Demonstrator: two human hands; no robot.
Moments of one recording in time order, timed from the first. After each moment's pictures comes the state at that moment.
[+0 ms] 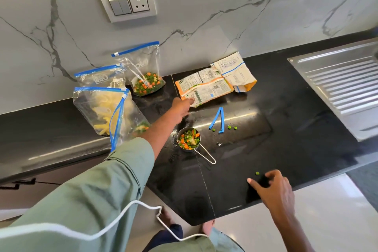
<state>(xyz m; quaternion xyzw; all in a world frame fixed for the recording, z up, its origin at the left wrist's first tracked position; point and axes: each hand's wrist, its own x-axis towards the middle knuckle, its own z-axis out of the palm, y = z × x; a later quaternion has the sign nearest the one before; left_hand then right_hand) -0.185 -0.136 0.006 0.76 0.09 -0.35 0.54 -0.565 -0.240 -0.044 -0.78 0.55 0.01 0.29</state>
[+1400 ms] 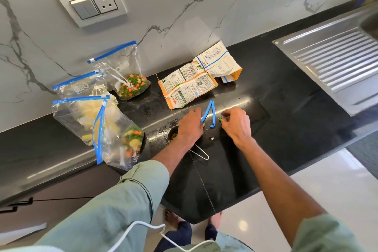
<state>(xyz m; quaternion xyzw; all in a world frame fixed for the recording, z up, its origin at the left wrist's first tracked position) -0.278 -0.153 -0.033 0.91 -0.36 -0.14 0.12 -0.389 -0.284 -0.027 -0.88 0.39 -0.08 0.27</state>
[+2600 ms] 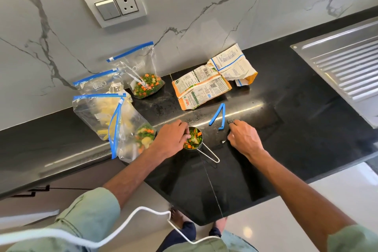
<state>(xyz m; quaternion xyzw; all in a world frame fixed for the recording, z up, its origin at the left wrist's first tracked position) -0.249 -0.038 0.009 0.88 -0.46 -0.14 0.08 -0.403 -0.274 -0.048 -0.97 0.19 0.01 0.12</state>
